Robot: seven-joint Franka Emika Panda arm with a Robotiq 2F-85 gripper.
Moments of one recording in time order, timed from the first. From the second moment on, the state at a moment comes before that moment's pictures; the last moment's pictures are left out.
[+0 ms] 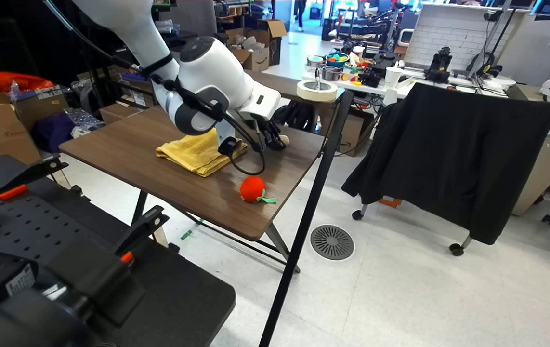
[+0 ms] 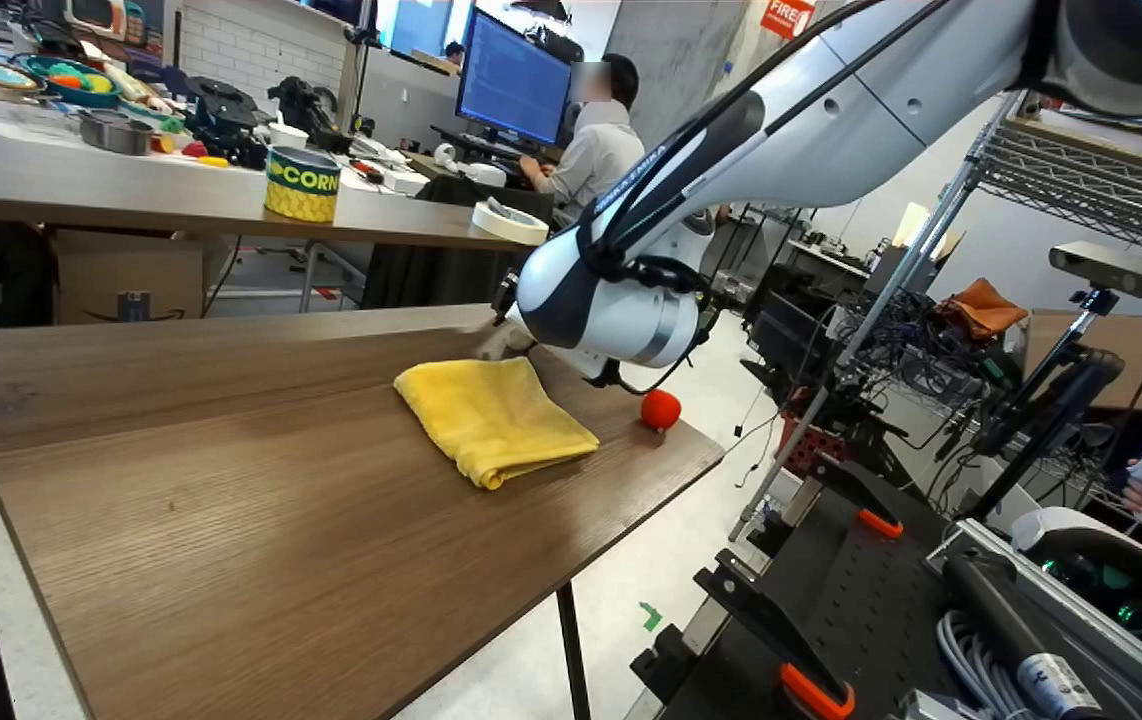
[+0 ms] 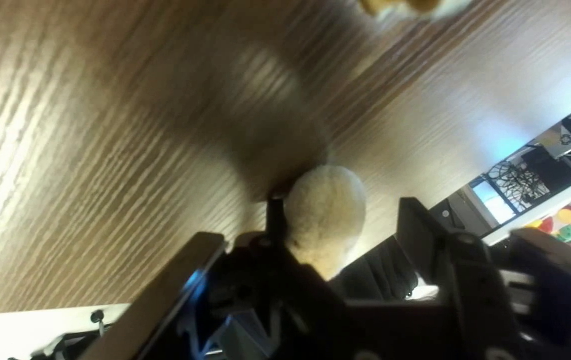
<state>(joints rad) 0.11 1.21 -0.14 -1.50 0.52 3.43 0.40</state>
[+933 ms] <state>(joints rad) 0.09 1.05 0.08 -1.71 0.38 3.45 0.31</state>
